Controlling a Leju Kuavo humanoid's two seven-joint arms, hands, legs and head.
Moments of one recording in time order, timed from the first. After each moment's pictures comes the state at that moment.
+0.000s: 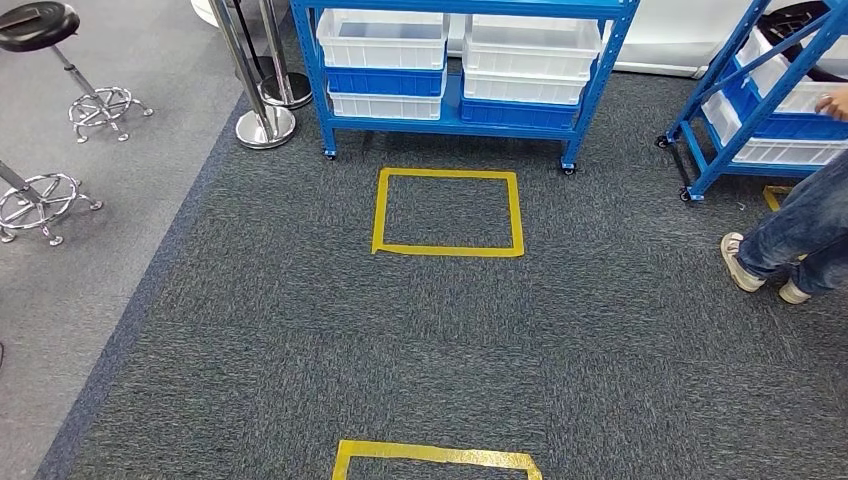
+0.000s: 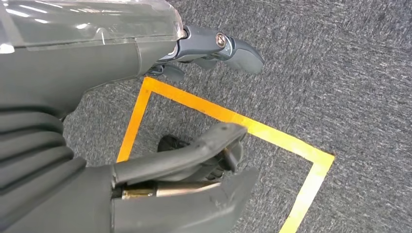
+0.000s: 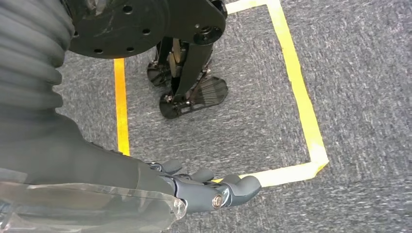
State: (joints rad) left arm -0.07 -0.20 1.34 -0.27 -0.95 0.11 -0.44; right arm -0.07 0.17 -1.17 -0.25 0.64 0.00 -0.43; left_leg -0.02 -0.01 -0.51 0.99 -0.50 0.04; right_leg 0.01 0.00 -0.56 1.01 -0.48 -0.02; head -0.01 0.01
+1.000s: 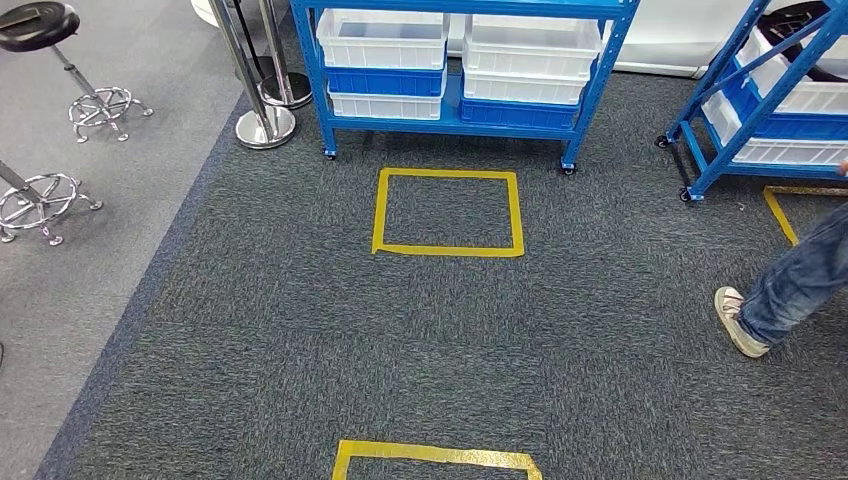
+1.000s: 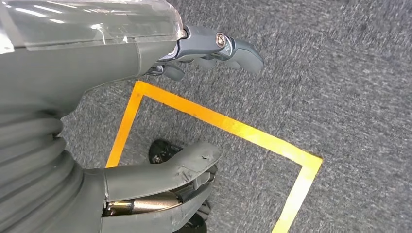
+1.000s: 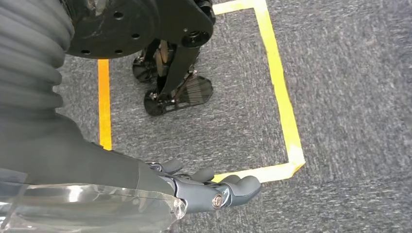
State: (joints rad) left arm -0.07 -0.22 1.34 -0.27 -0.95 0.14 -0.50; right arm -0.07 0.18 -1.17 -0.25 0.66 -0.01 -0.51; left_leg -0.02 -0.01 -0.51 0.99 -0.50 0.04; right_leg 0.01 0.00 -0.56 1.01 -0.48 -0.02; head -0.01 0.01
